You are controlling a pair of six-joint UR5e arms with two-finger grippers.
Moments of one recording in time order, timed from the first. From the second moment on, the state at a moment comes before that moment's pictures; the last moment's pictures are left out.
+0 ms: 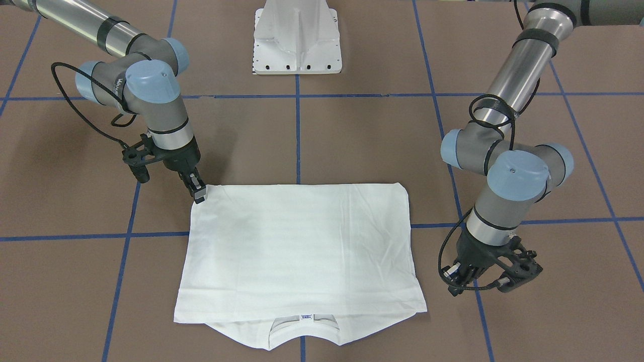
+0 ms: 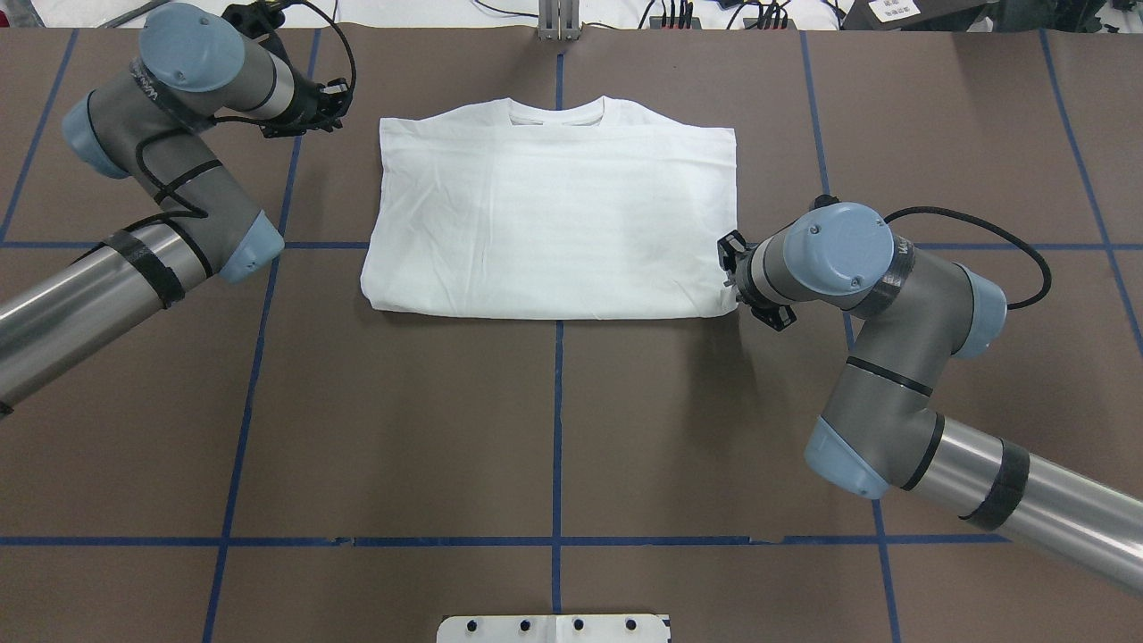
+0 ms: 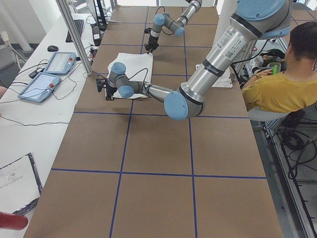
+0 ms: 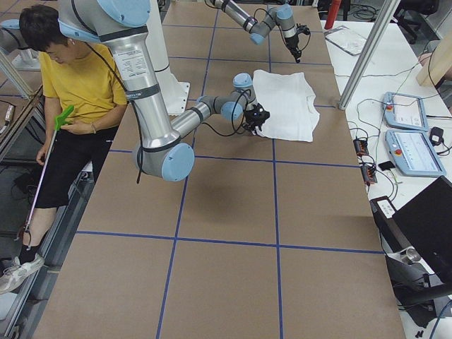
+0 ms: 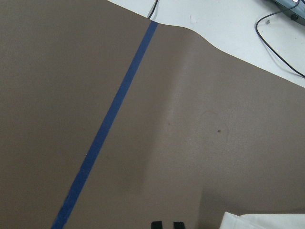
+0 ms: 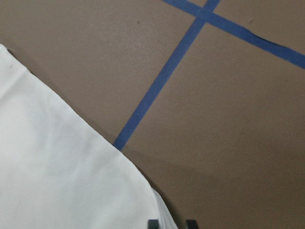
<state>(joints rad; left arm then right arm) -0.92 -2.28 -1.05 -2.31 -1.84 -1.37 0.61 -1.17 1.66 -1.24 1.71 2.14</state>
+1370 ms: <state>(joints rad) -0.90 -2.15 -1.34 -2.31 -2.08 -1.50 0.37 -1.49 2.22 -1.45 1.96 2.21</state>
